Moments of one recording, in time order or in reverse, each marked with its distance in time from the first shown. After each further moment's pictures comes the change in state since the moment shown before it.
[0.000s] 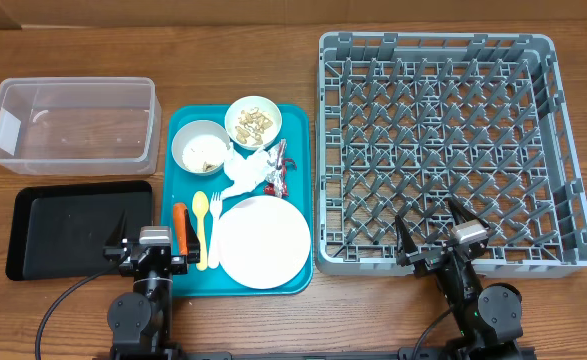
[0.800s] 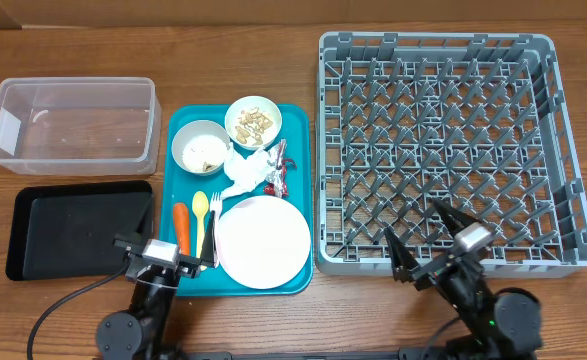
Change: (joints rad) left arm 0.000 0.005 0.076 0.165 0.356 -0.116; right arm 0.000 0.039 0.196 -0.102 -0.226 0.089
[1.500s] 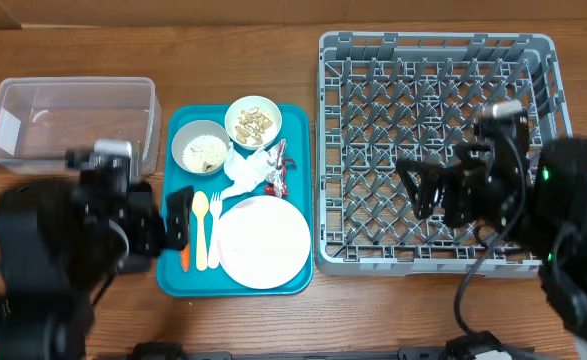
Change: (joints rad) left arm 0.000 0.958 1.385 -1.351 -0.050 -0.068; right arm 0.000 0.958 1.262 -0.927 -0.001 0.067
